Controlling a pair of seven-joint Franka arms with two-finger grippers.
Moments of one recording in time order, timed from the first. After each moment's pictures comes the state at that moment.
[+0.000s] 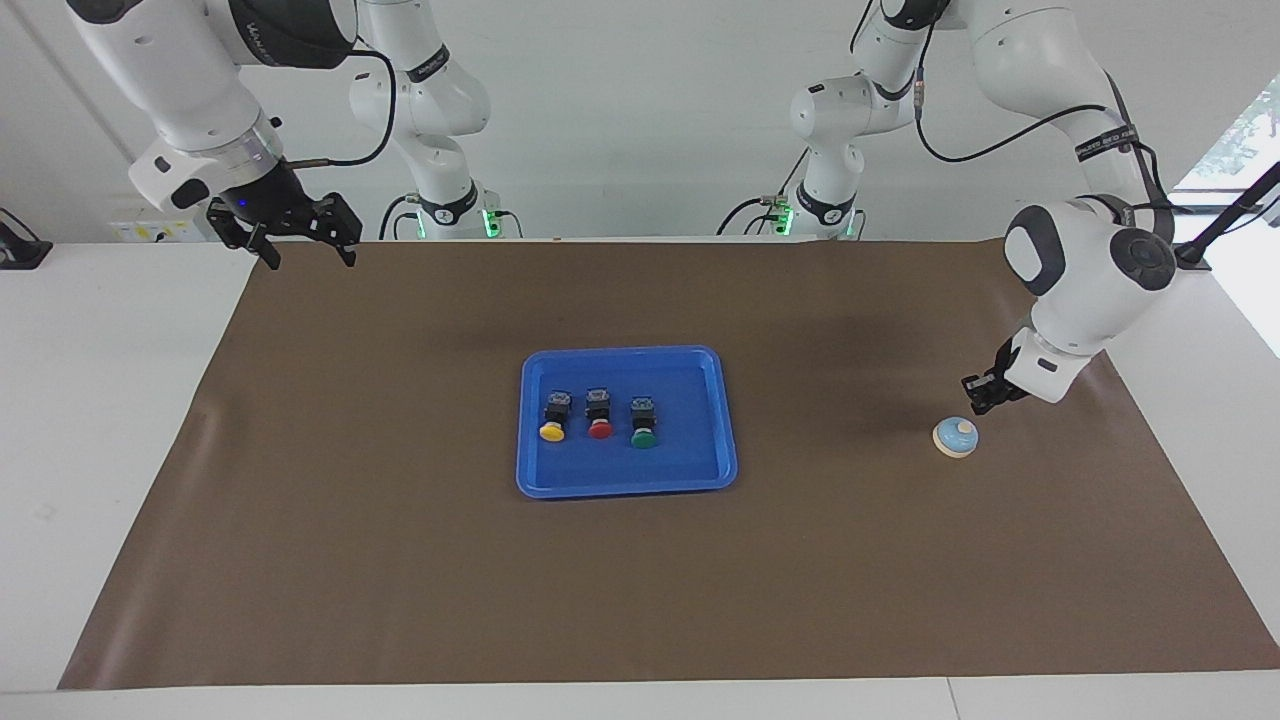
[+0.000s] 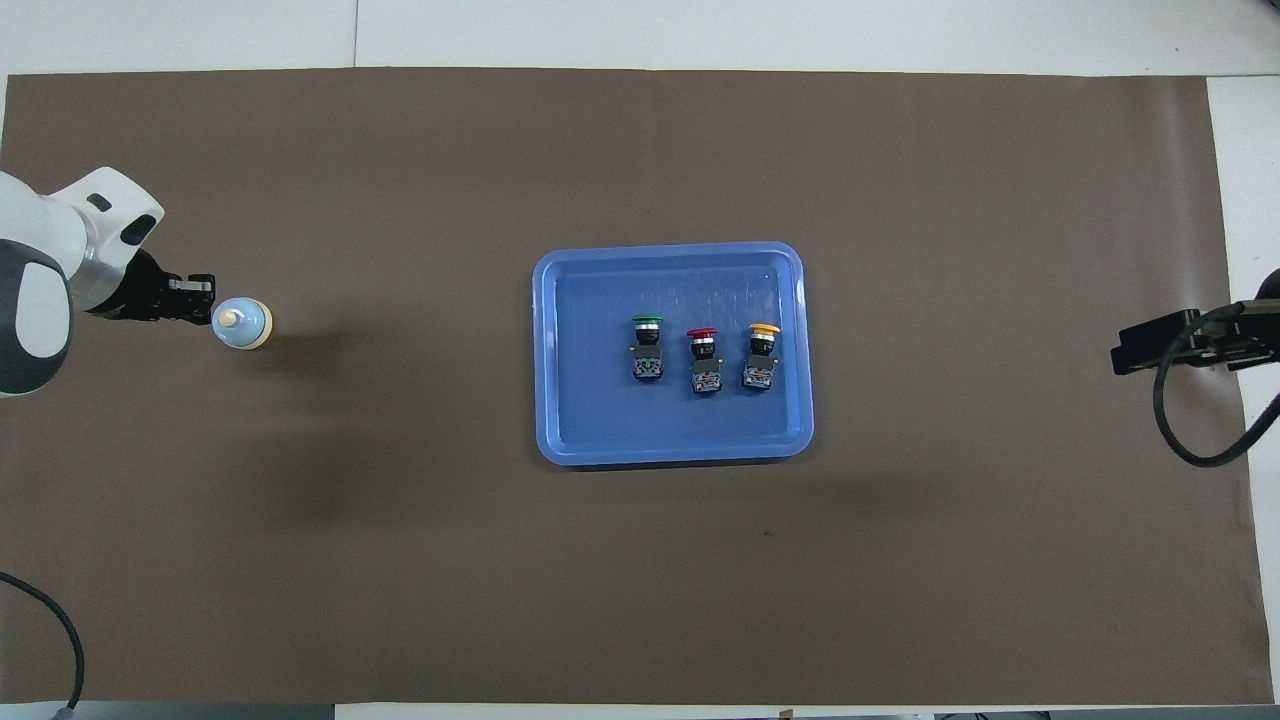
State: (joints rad) left arm 0.14 0.26 -0.08 -1.86 0.02 2.07 0.00; right arm -0.09 -0.08 0.05 -1.70 0.02 1.53 -0.06
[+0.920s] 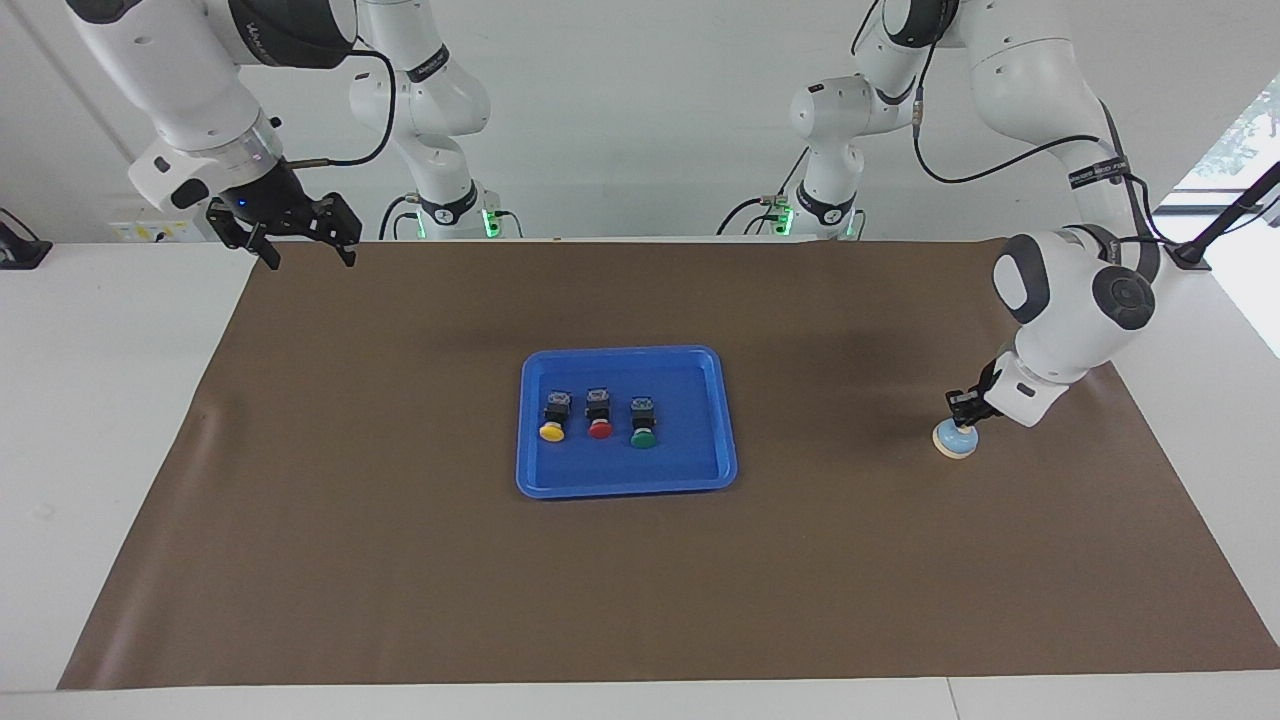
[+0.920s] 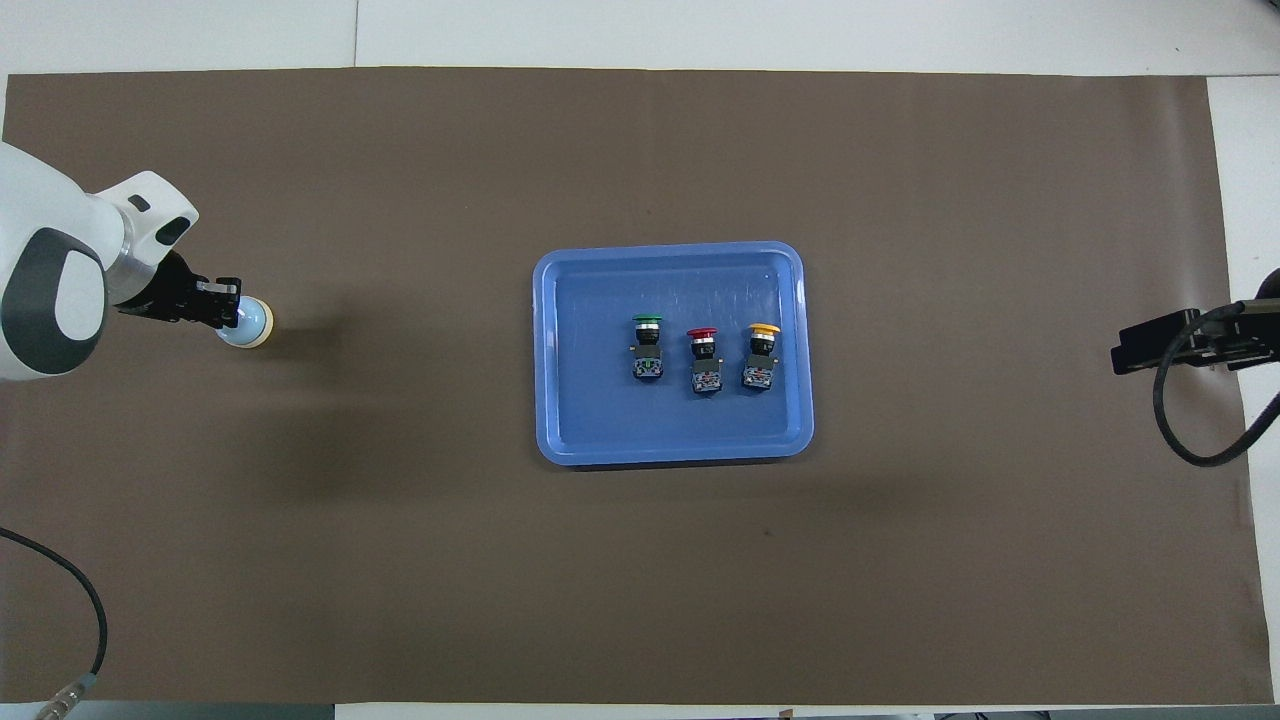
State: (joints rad) left arm 0.12 0.31 -0.09 -1.79 0.03 1.97 0.03; right arm -0.09 -0.08 0.05 -1.70 0.02 1.53 -0.06
